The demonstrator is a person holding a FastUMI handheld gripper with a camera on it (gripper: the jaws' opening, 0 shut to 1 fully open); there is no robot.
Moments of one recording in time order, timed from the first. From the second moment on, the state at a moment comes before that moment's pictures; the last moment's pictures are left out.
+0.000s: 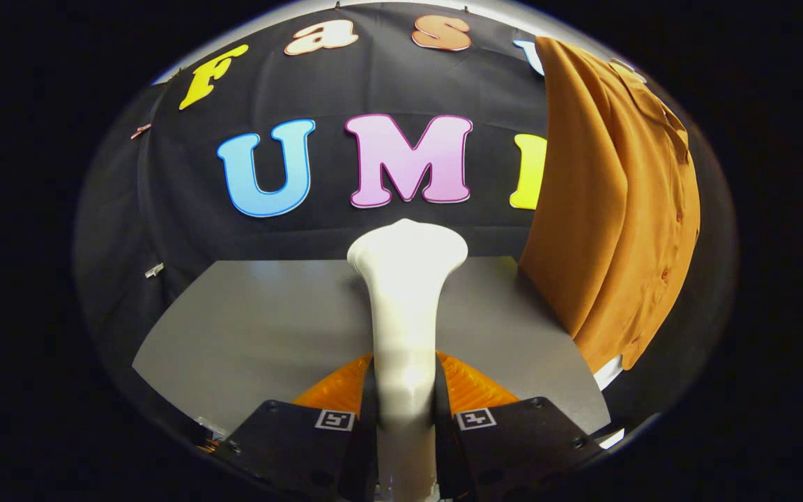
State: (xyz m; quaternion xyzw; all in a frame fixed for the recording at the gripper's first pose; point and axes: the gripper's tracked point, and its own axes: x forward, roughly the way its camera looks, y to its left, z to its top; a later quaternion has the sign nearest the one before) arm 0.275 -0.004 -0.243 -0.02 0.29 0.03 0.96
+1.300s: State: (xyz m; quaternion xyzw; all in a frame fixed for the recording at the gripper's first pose) arm 0.043 0.010 -0.095 0.00 0.13 -0.02 0.99
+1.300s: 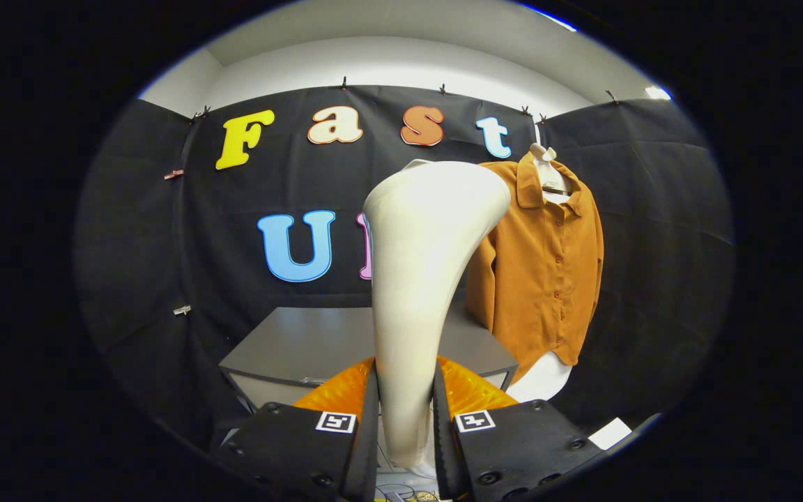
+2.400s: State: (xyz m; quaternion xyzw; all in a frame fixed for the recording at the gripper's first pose) arm 0.082 -0.137 -0.070 0.00 0.11 -0.03 0.99
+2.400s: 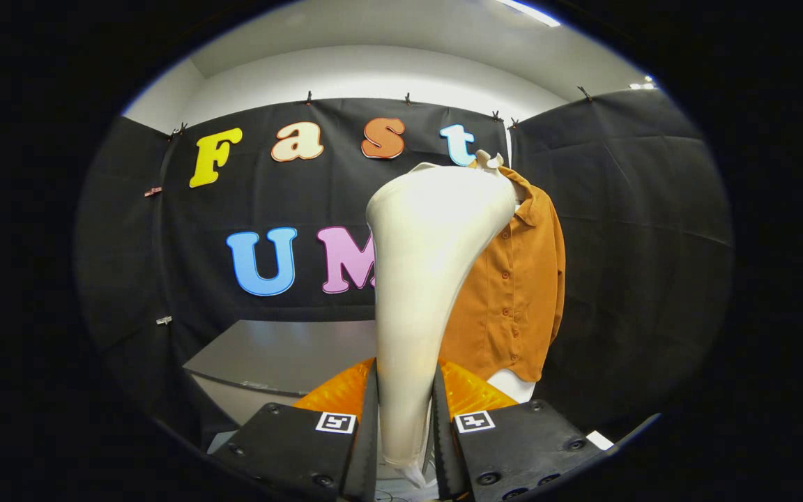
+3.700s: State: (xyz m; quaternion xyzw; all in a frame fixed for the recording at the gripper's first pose) arm 0.282 -0.261 -0.155 0.05 0.20 0.07 0.98
